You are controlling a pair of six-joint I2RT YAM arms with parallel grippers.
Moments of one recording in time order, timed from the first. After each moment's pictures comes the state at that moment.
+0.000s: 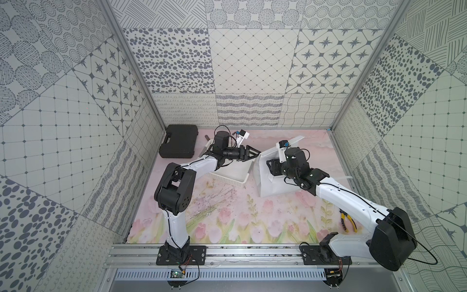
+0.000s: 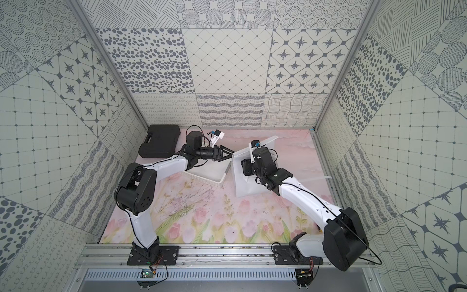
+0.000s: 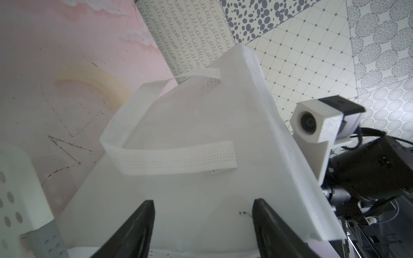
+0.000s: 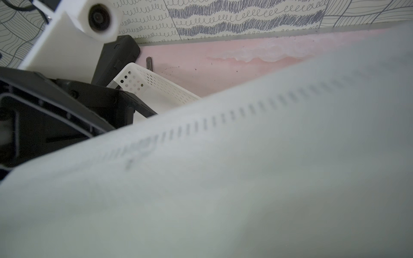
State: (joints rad) left arm -0.36 1.93 1.27 0.36 1.11 -0.74; right arm 0.57 1.32 0.96 -0.23 0.05 0.37
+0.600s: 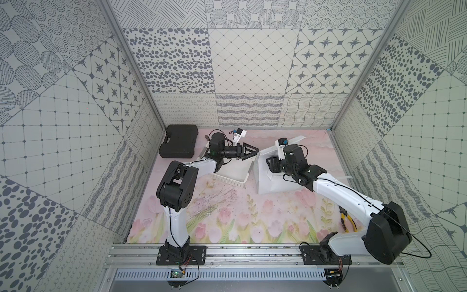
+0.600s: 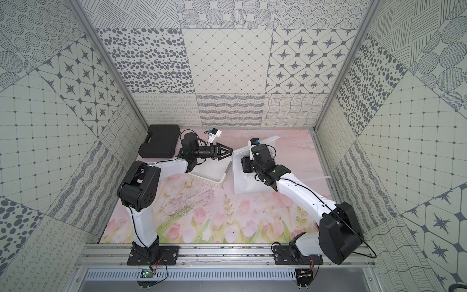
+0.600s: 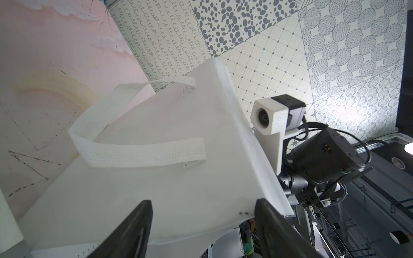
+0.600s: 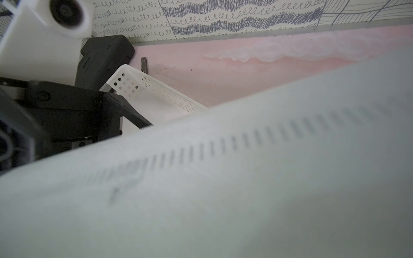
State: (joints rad) left arm -0.33 1.98 1.22 0.75 1.19 -1.03; right arm 0.56 1.38 1.01 -0.24 0.05 0.38
